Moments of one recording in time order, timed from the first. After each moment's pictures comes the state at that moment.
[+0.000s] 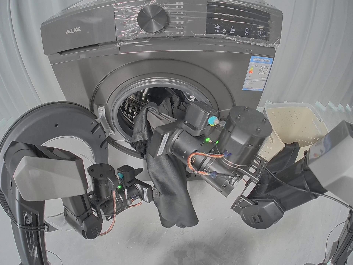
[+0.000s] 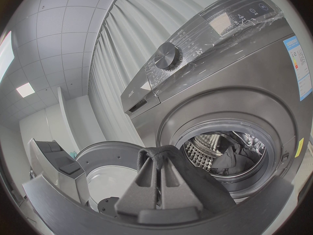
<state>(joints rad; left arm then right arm) -0.46 2.27 -0.52 -1.55 -0.13 -0.08 0.90 2.07 -1.09 -1.24 -0.09 0.20</state>
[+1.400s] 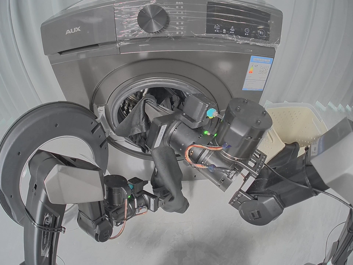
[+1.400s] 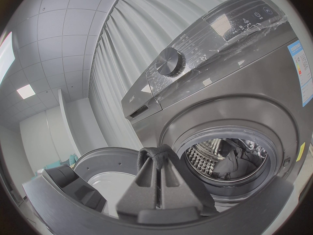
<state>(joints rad) -0.48 2.44 -0.59 -1.55 -0.12 -0.06 0.91 2.07 -1.14 -1.22 -0.10 0.20</state>
